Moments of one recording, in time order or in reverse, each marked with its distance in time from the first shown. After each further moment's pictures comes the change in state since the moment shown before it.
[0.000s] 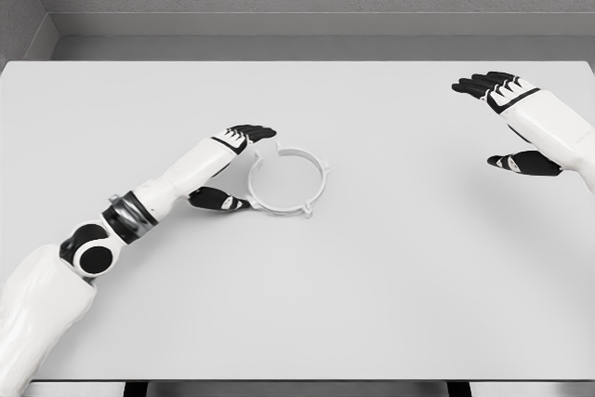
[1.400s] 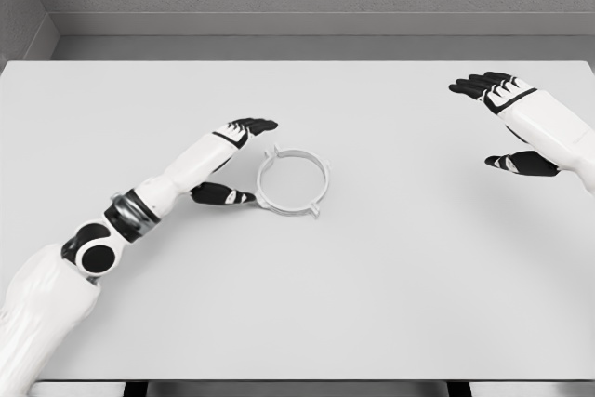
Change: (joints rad) left arm 0.014 -0.008 0.012 -0.030 0.028 0.000 0.006; right arm 0.000 0.002 0.007 -0.004 -0.002 0.000 0.000
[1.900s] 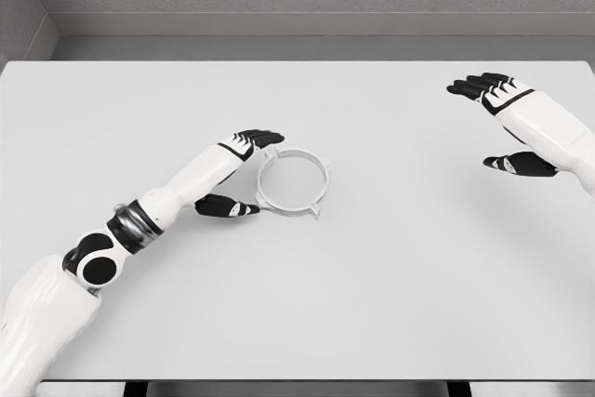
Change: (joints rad) left arm 0.032 0.006 -0.010 -0.039 -0.009 0.000 0.000; right arm 0.000 0.000 0.006 0.000 0.000 0.000 0.000
